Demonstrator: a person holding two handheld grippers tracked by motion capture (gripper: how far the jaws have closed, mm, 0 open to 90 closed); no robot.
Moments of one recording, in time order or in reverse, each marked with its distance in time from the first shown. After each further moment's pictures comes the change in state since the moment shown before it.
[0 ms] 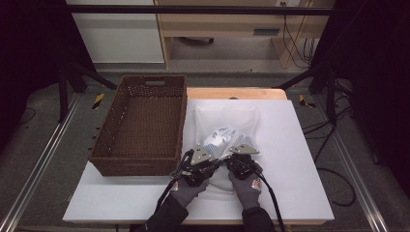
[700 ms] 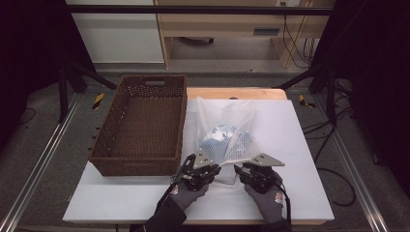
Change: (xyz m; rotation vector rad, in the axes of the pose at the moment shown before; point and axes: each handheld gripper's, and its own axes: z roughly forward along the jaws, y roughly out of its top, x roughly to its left) left arm 0.000 -0.014 0.005 0.085 0.009 0.029; right arm -0.022 -0.019 -0.071 -0.055 0.099 -0.031
